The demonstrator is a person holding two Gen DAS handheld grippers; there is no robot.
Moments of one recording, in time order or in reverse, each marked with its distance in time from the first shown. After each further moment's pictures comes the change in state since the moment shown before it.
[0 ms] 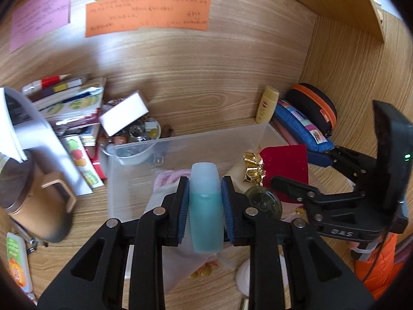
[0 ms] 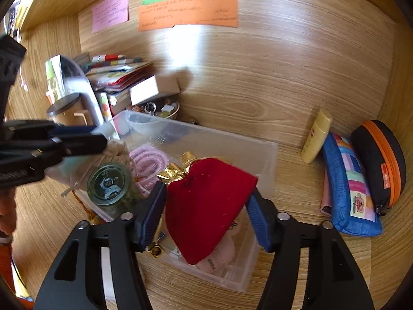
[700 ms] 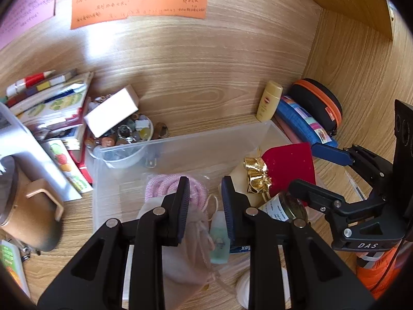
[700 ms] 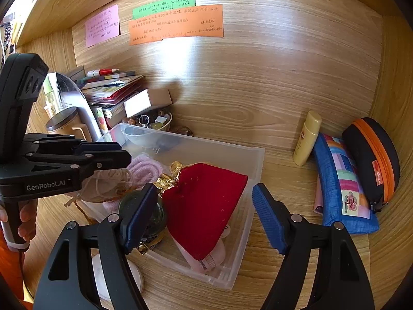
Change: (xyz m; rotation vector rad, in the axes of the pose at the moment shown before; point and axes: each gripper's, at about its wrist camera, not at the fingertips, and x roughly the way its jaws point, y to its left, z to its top) left arm 0.020 -0.001 0.008 0.002 0.032 0.004; right arm -0.010 -0.010 0.003 0.042 -0.033 -0.006
